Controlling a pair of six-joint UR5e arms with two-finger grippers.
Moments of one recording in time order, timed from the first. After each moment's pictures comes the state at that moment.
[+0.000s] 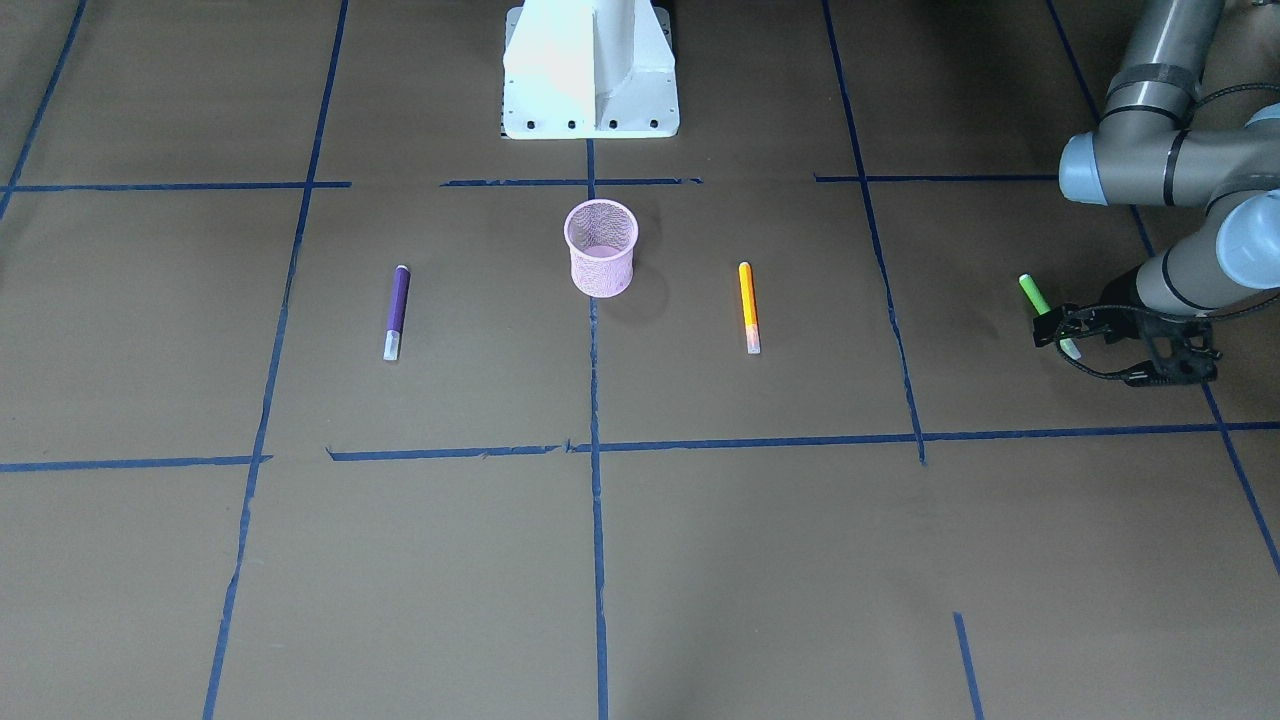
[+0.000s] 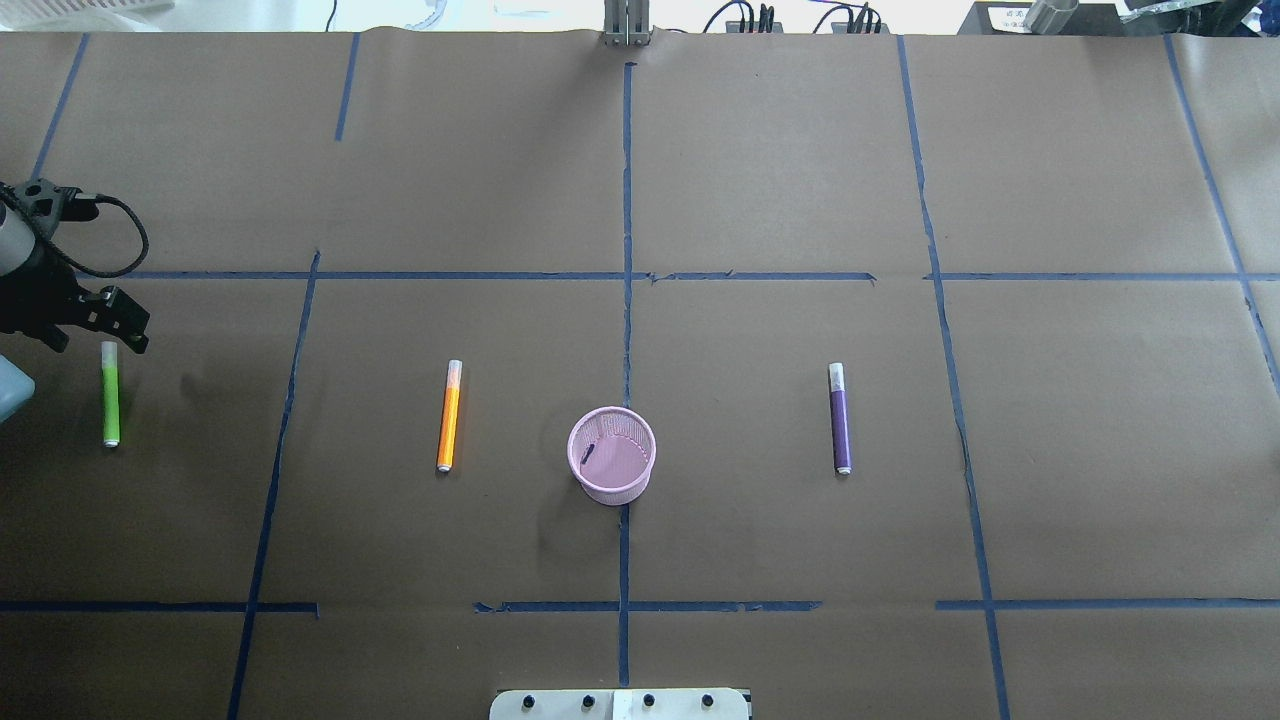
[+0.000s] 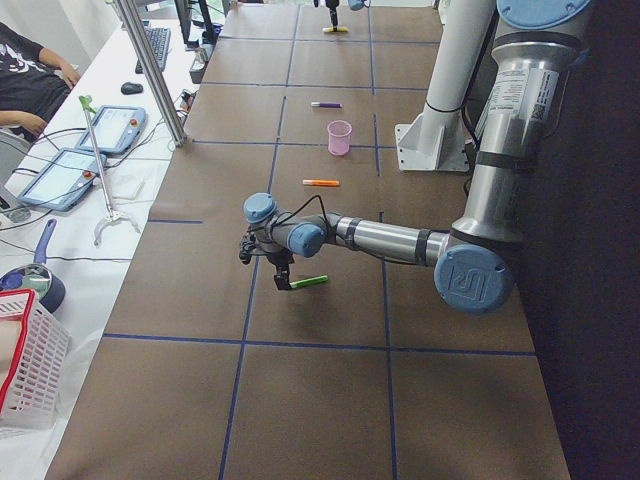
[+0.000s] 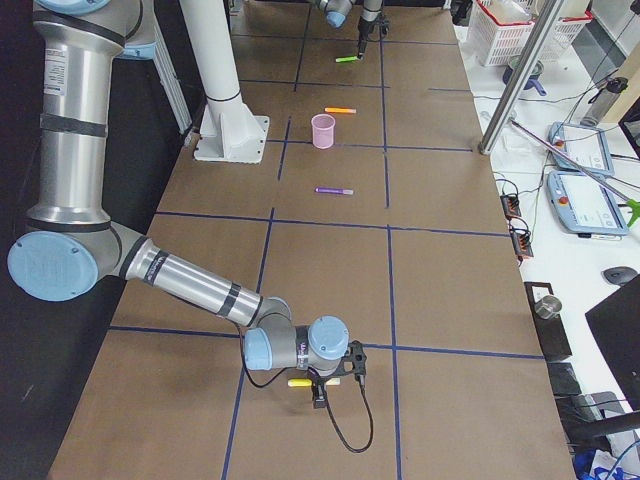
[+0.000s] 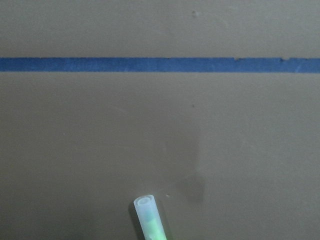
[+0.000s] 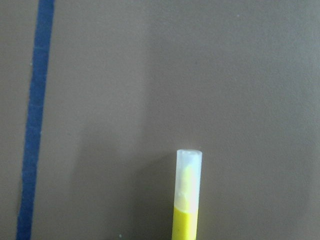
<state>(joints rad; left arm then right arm) -1.04 -1.71 -1.48 -1.82 -2.29 -0.59 1.39 -1.70 1.23 -1.05 2.31 0.03</state>
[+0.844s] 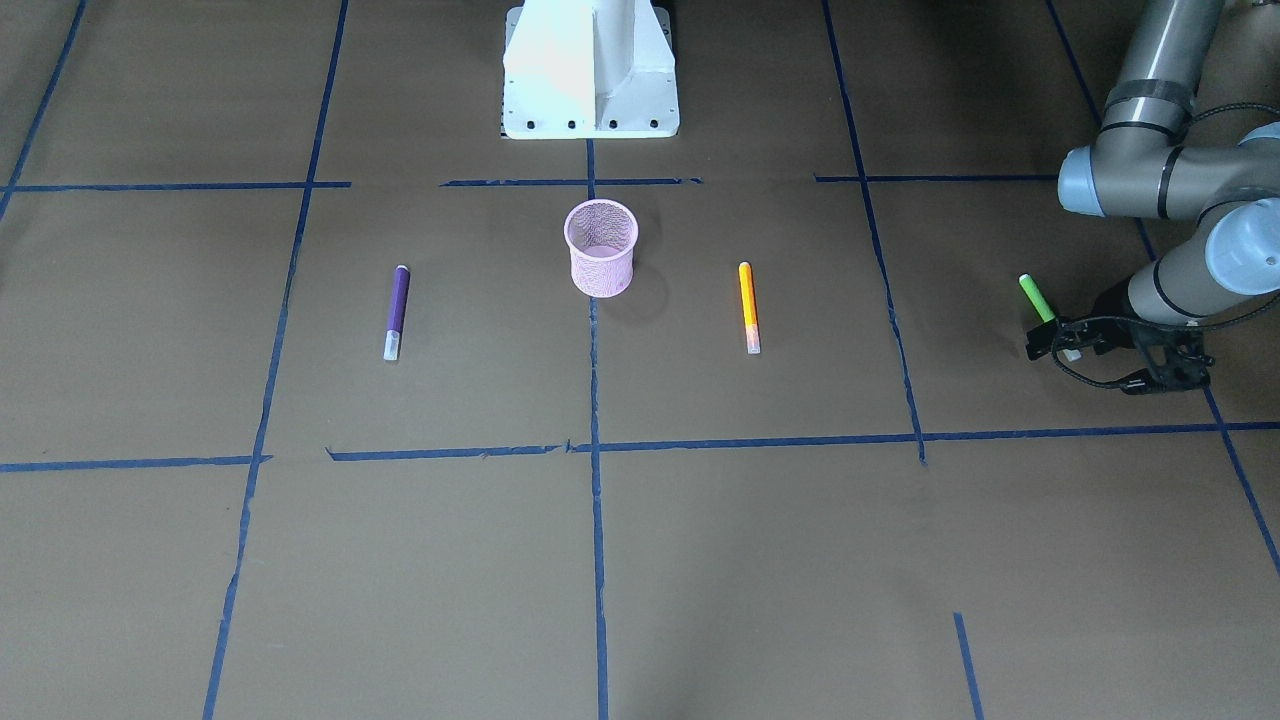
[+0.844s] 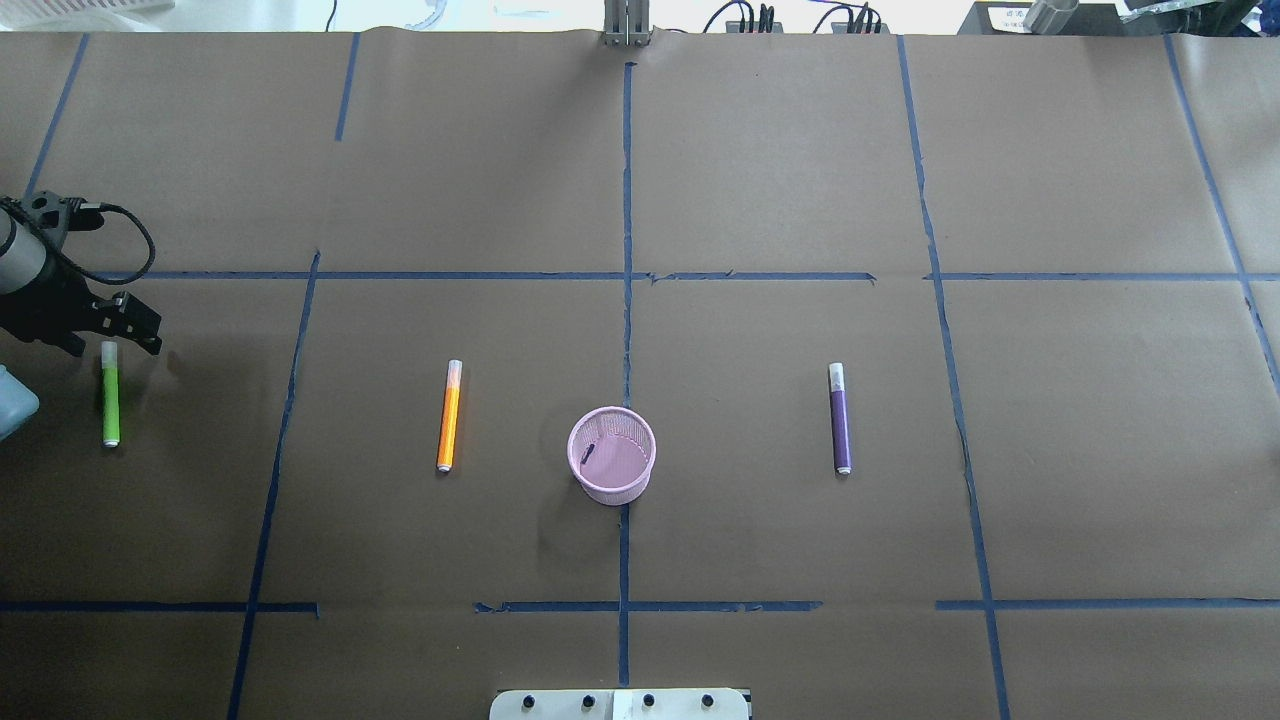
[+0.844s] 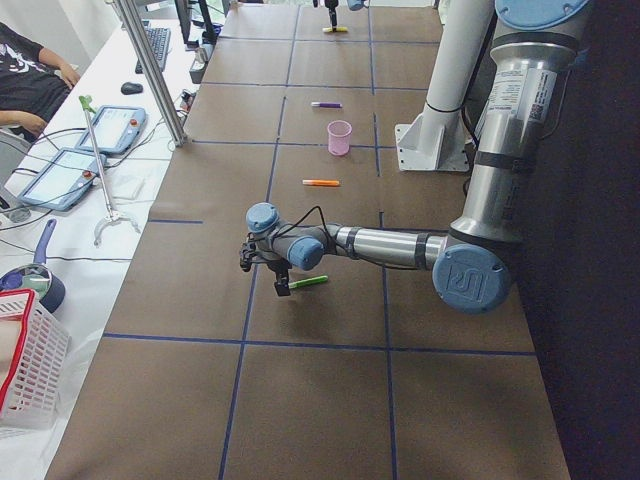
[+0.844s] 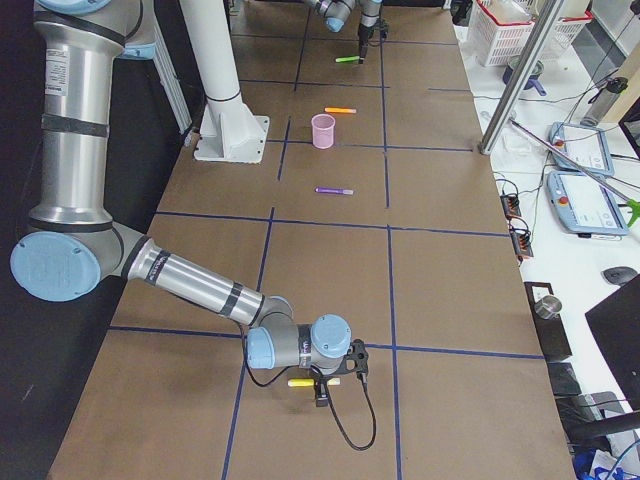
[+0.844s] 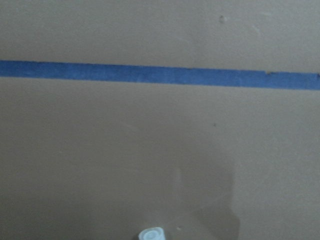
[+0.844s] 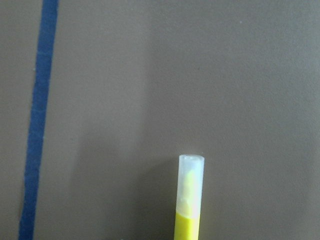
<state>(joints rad) -1.02 -1.71 -1.41 -1.98 -2.28 -0.71 1.39 -1.70 1.23 -1.05 2.31 0.03</state>
